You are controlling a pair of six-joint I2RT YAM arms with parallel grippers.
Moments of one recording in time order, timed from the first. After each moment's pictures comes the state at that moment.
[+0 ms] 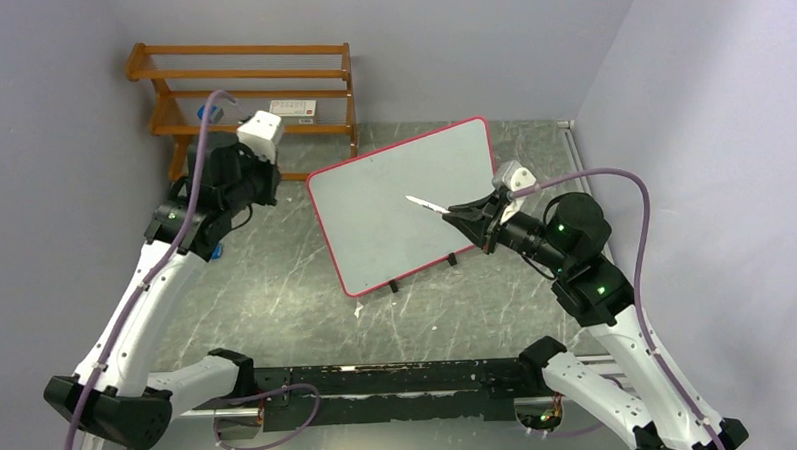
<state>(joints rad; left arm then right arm) -0.39 1.10 1.28 -0.61 -0.02 0.09 0.52 0.72 0.96 -0.28 -0.46 -0.10</state>
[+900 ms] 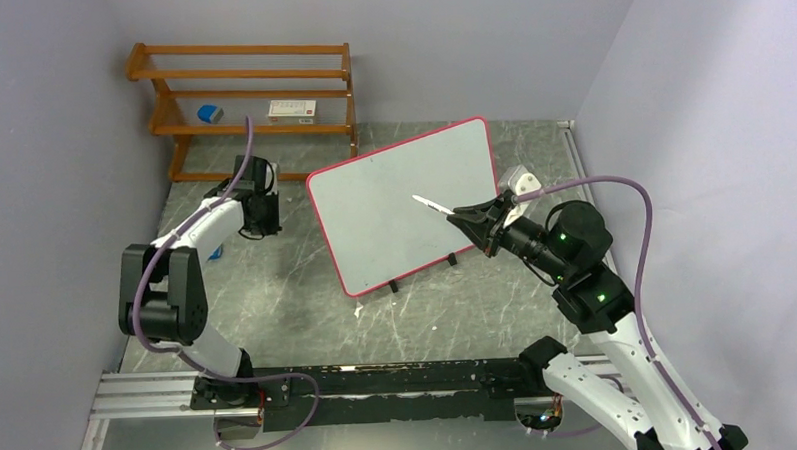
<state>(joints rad) -0.13 1.59 1.05 -0.50 -0.06 -0.13 0.51 0.66 0.90 -0.26 -0.39 -0.07</state>
